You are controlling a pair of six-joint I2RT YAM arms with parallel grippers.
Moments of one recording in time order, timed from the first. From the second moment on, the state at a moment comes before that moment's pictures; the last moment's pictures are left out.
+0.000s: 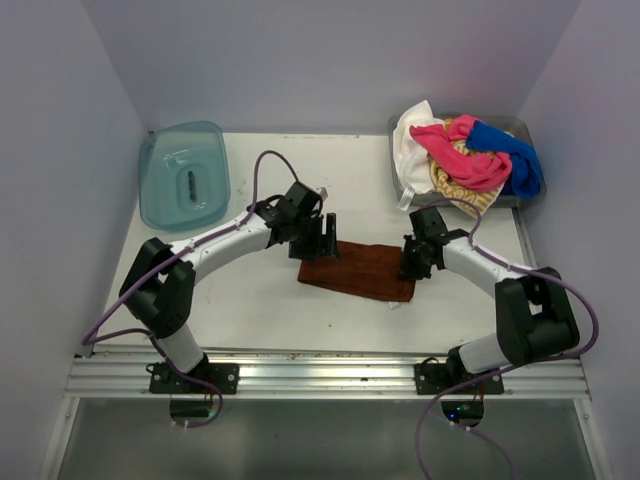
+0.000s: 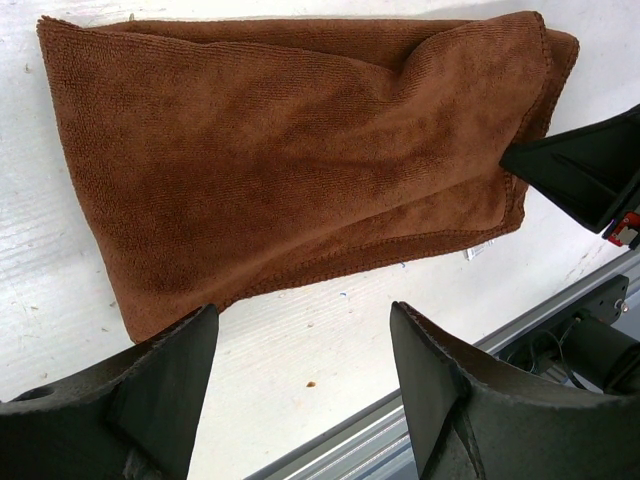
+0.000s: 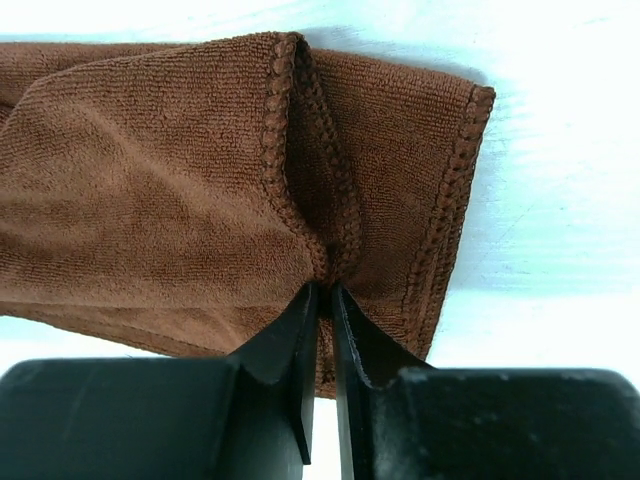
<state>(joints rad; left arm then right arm) -0.69 1.70 1.24 -0.54 0.19 -0.64 0.30 1.46 0.78 -0.49 -0.05 0.56</state>
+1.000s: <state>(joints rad) -0.69 1.71 1.26 -0.55 0.20 -0.62 0.30 1.28 0.84 -0.57 -0.01 0.56</state>
